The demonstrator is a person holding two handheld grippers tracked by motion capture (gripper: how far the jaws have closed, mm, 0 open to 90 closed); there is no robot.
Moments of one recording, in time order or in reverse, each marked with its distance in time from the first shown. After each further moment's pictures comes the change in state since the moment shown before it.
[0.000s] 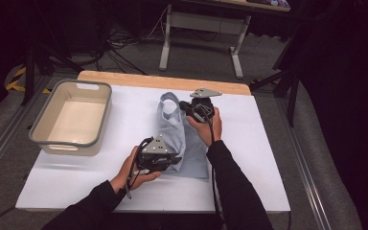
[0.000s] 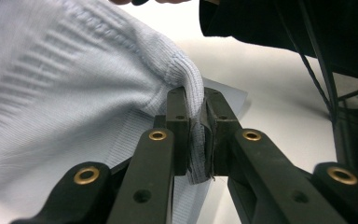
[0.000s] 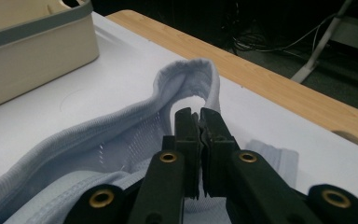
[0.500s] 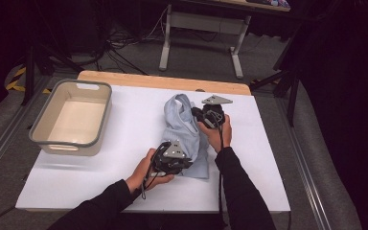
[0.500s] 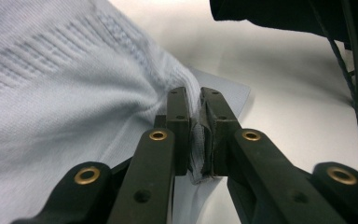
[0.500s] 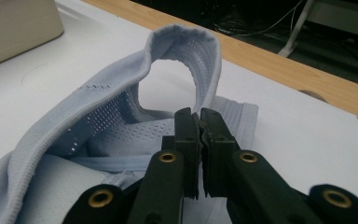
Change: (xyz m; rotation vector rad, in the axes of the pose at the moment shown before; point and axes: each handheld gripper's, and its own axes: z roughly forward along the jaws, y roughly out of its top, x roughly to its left) left arm -0.013 0.007 0.042 0.082 -0.004 0.040; right arm -0.022 -0.032 -0.014 0.035 -0.070 0.045
